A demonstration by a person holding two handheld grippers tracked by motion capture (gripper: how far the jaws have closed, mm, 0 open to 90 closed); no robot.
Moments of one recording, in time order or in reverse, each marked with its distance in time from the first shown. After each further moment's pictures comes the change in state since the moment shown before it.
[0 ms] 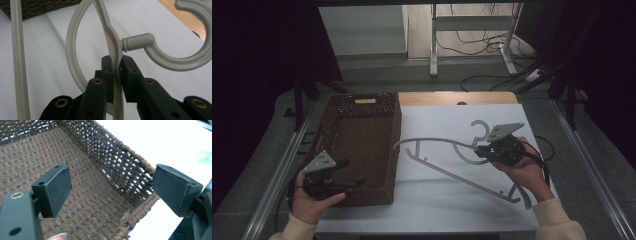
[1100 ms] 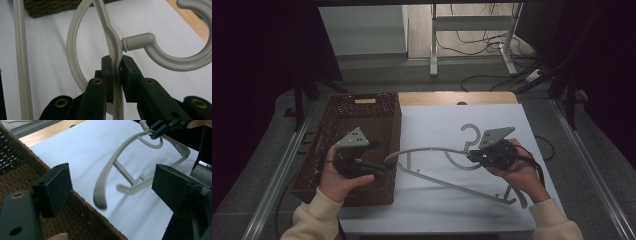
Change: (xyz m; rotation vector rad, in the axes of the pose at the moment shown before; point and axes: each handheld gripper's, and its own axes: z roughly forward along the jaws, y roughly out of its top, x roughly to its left) left arm -0.040 0.085 0.032 0.003 -0.136 0.123; right arm 0.017 0.009 0.006 0.001 0.057 -0.101
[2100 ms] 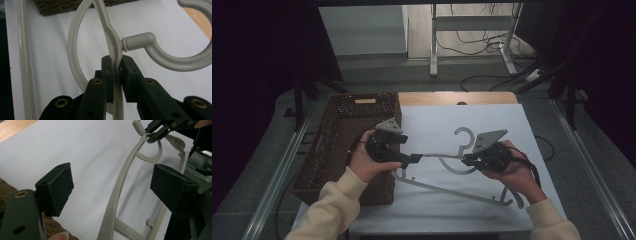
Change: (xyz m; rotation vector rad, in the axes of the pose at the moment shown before) left arm 0.000 0.038 0.066 0.139 -0.123 0.050; right arm 0.010 0.007 0.008 0.010 0.048 -0.049
